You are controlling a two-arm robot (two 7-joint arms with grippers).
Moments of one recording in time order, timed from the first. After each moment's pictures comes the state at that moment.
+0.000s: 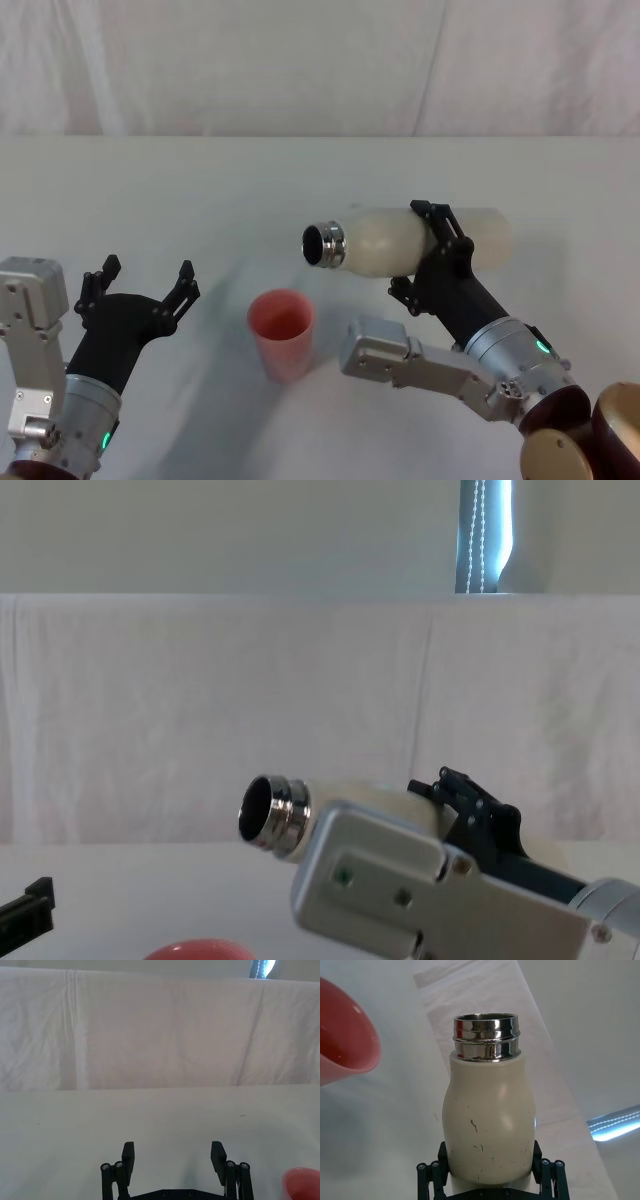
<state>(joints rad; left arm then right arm) 0.27 0.24 0.04 -1.85 -0.25 -0.02 -0.02 0.10 0.27 -0.56 -1.70 -0.89 0.10 0.03</state>
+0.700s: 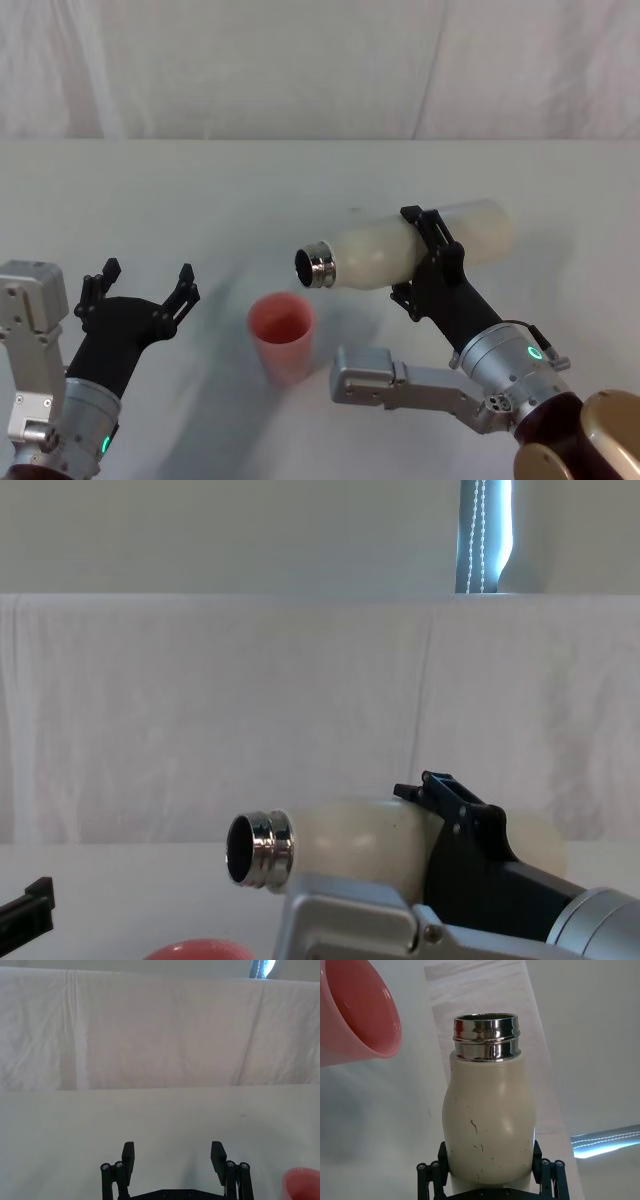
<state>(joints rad) 0.27 0.24 0.04 -1.85 -0.25 -0.02 -0.02 0.13 0.30 -0.61 -1.68 -1.02 0.12 0.00</state>
